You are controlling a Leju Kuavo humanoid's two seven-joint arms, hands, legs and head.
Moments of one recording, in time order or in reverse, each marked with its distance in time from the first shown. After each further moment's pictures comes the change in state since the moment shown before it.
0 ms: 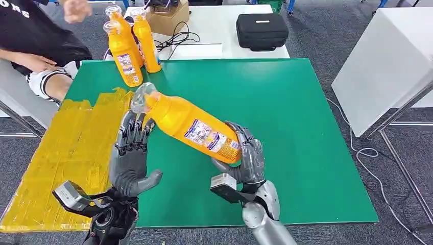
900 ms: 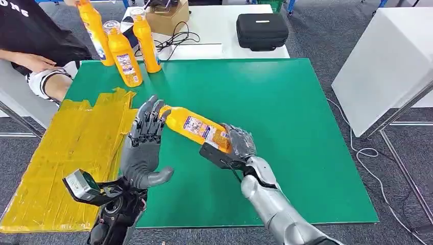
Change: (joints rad) left arm -0.086 -0.035 -0.022 0.051 -0.031 -0.090 -0.002; right arm -0.308 0.055 -0.122 0.520 0.203 0.259 0.362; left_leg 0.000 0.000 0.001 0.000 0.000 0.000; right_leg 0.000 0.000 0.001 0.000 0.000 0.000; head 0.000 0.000
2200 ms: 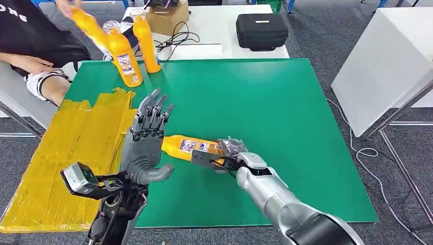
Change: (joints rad) left arm -0.055 -0.006 -0.006 0.014 0.036 -0.058 0.015; right arm -0.211 0.027 0.184 0.308 0.095 0.390 0.247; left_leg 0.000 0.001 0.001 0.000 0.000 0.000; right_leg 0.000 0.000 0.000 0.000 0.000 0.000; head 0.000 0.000
